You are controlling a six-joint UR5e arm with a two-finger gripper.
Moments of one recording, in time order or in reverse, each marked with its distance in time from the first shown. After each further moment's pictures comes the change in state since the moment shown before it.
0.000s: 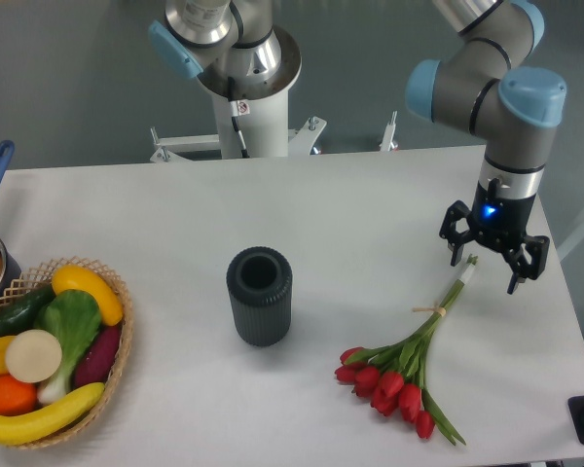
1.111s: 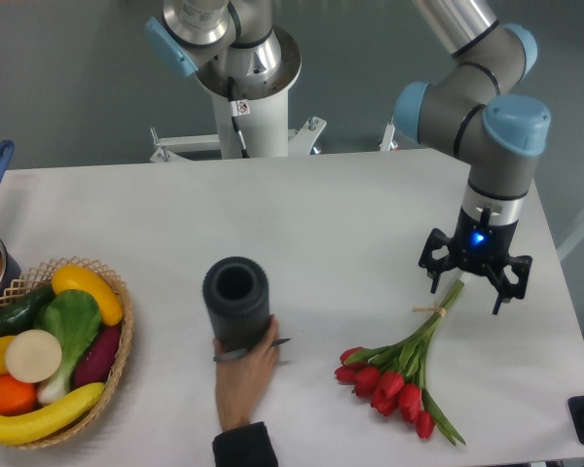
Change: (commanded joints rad) arm -0.087 -0.103 0.081 0.034 -0.018 -0.341
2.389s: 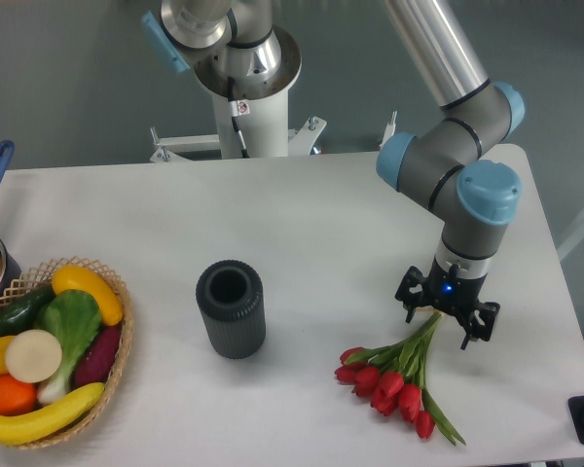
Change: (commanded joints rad) arm -0.054 -0.065 -0.038 0.002 0.133 0.086
